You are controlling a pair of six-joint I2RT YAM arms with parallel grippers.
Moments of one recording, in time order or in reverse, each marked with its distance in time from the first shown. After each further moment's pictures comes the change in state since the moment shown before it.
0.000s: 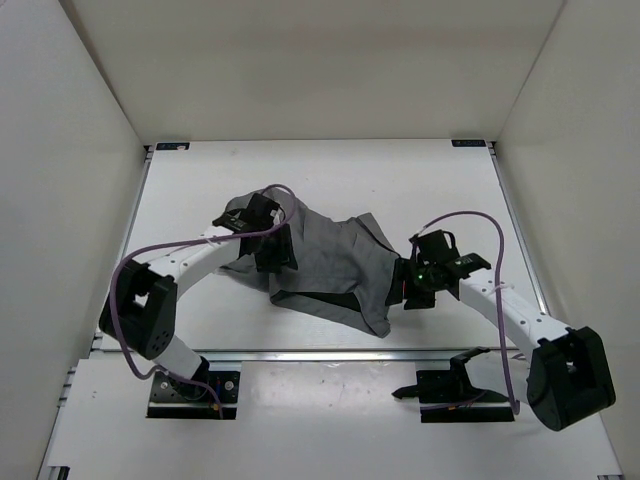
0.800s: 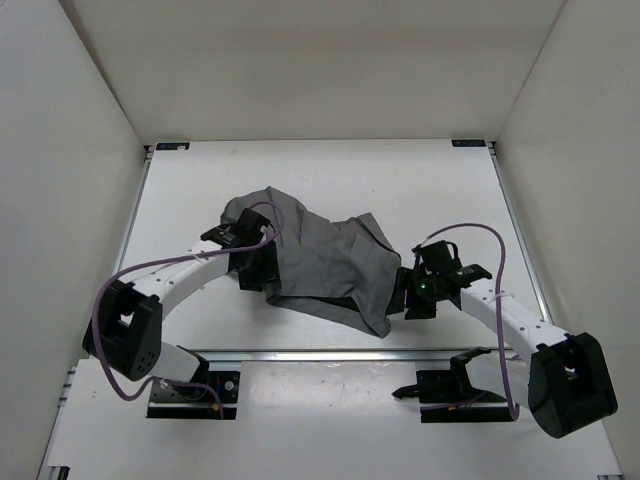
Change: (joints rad) left arm 0.003 -0.116 -0.131 -0.129 -0.094 0.000; right arm -0.026 -0.049 -0.106 0.050 -0.043 0.021
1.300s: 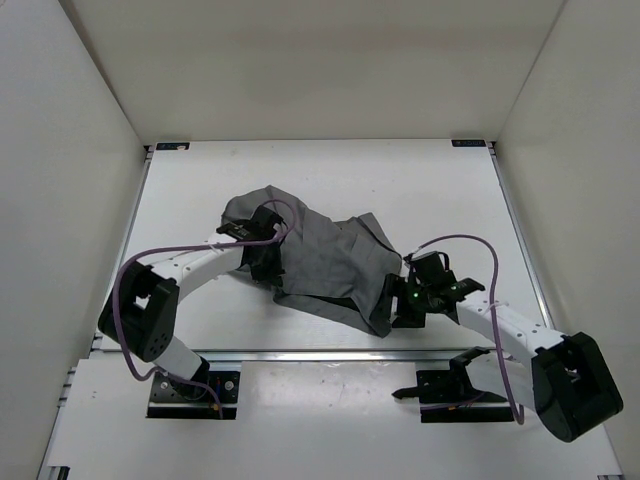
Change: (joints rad) left arm -0.046 0.122 0.058 0.053 -0.018 -0.040; right arm 0.083 -0.023 -0.126 0.180 -0.078 0.135
